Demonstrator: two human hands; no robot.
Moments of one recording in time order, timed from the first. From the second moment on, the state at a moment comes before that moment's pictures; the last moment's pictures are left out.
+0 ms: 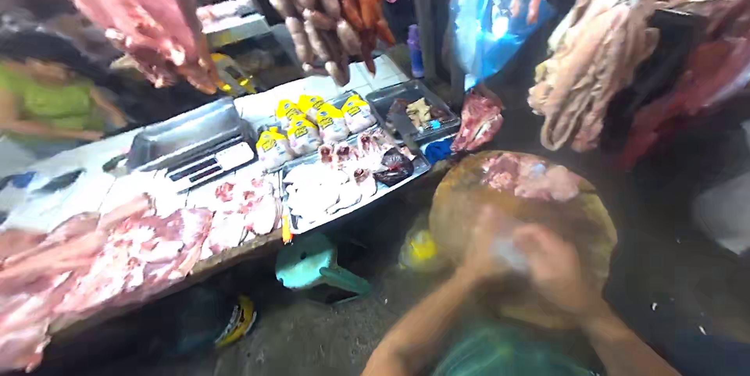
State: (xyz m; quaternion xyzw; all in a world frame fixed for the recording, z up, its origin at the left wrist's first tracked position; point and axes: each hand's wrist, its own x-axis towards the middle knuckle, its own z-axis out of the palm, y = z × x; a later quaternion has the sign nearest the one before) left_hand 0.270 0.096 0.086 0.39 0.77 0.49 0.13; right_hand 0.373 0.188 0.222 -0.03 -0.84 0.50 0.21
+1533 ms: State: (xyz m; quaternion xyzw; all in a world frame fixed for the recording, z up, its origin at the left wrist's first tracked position) left_hand 0.255 0.145 0.059 0.61 0.73 0.23 0.20; right_hand 0.477 0.319 0.140 -0.13 -0.93 0.25 -0.23
